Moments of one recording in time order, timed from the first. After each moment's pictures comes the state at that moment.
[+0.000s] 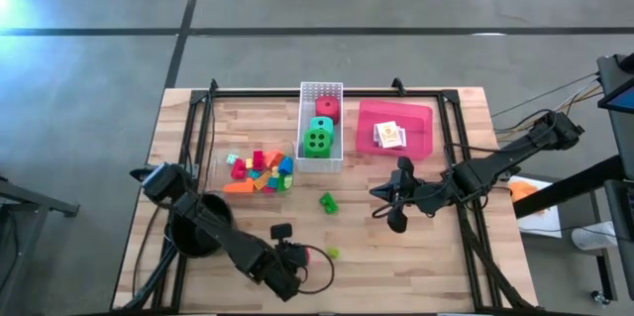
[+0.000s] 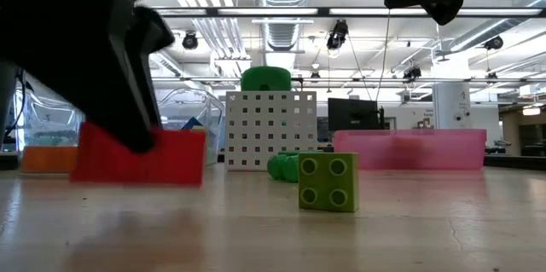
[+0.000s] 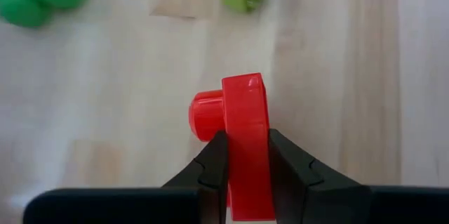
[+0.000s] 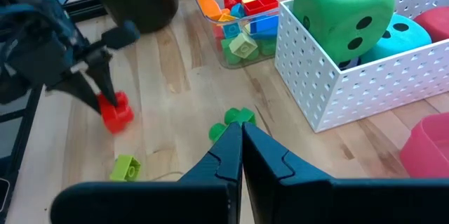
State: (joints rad) left arm -0.65 2.01 1.36 -0.62 -0.40 -0.69; right arm 0.46 1.12 0.79 -0.31 0.55 0.58
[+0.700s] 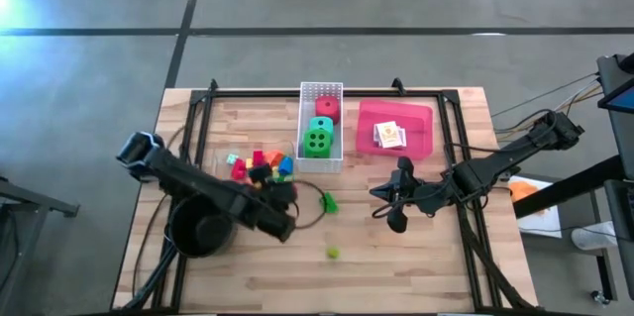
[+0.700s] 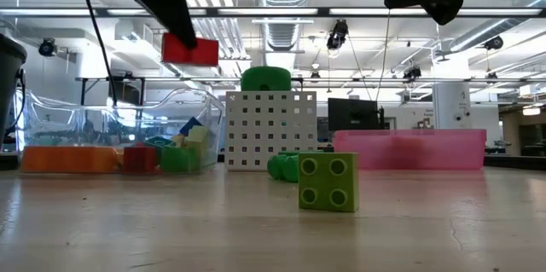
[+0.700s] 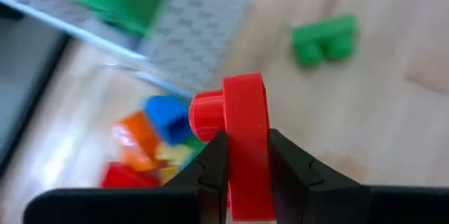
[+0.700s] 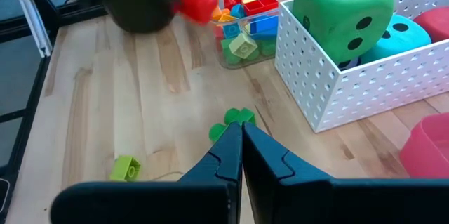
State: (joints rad) left arm -0.43 1.70 1.37 -1.06 -0.62 -0.71; right arm 0.46 1.12 0.79 -0.31 0.55 0.58
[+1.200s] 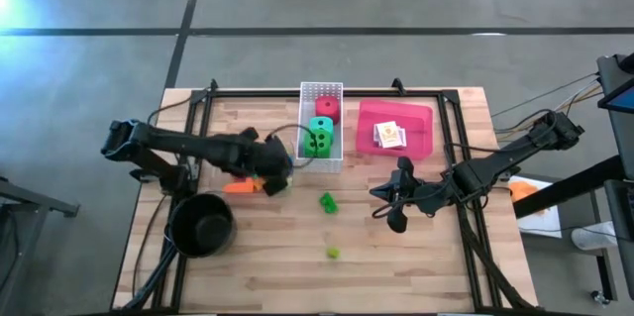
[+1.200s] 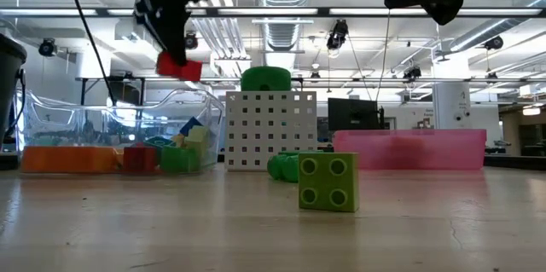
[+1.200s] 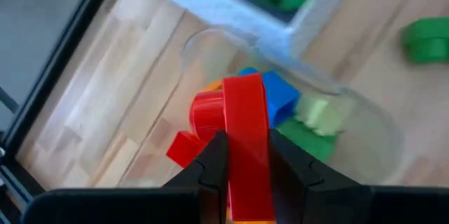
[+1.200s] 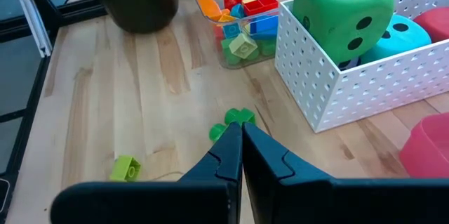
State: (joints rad) left arm -0.12 1.51 1.28 -1.14 -0.47 -0.59; right arm 0.46 1.12 0.79 -0.31 0.55 0.58
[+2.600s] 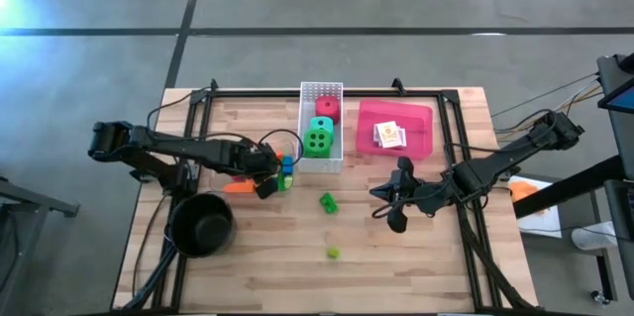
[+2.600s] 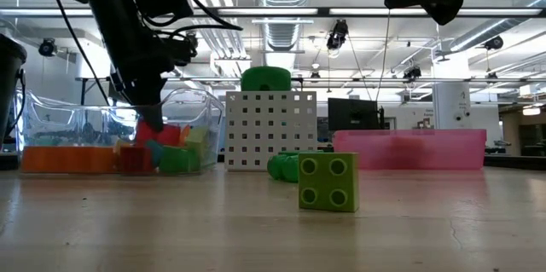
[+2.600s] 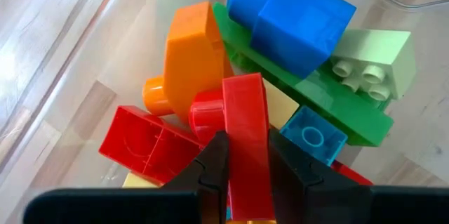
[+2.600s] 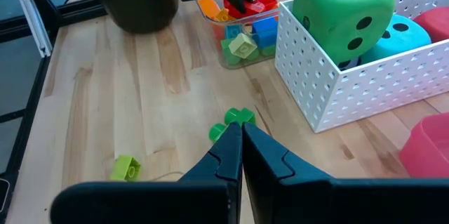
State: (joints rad) left arm 0.02 1.38 0.78 -0.68 -0.27 -0.49; right arm 0.46 1.12 0.79 -0.31 0.55 0.58
